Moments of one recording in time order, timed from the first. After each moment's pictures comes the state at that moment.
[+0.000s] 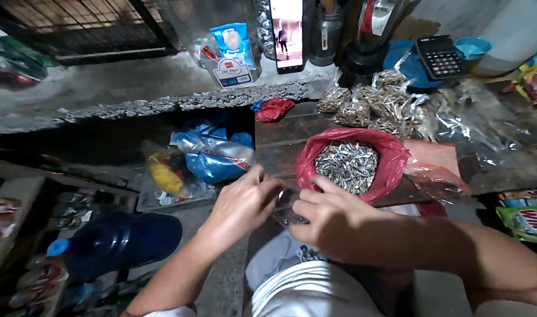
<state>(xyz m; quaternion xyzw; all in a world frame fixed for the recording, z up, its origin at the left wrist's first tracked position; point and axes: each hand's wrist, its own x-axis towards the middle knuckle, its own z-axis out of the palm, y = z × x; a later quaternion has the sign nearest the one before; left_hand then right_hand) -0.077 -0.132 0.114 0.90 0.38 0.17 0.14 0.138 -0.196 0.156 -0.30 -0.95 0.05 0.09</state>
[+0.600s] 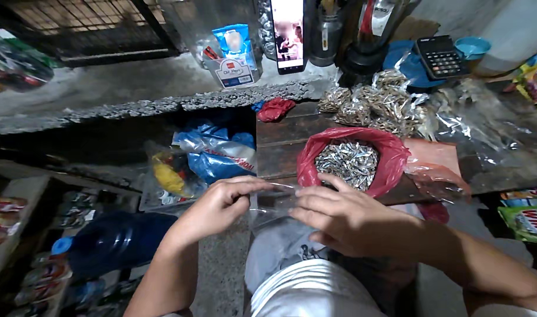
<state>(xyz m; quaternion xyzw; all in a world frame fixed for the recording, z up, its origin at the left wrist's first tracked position) -0.122 -0.114 0.116 0.87 0.28 0.22 0.34 0.163 -0.201 0.130 -0.30 -0.93 0.07 0.21</state>
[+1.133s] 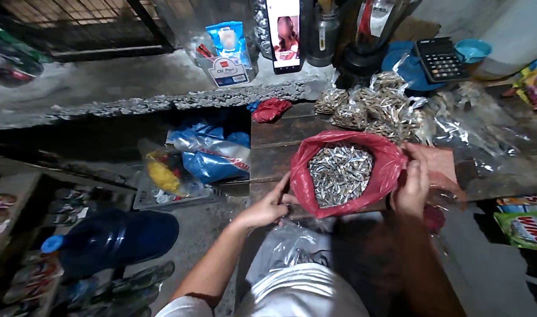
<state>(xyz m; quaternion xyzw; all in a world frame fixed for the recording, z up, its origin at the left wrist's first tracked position) -0.038 -0.120 0.049 0.61 0.34 0.09 0.71 0.269 -0.190 0.026 -0.58 -0.43 0.17 0.68</state>
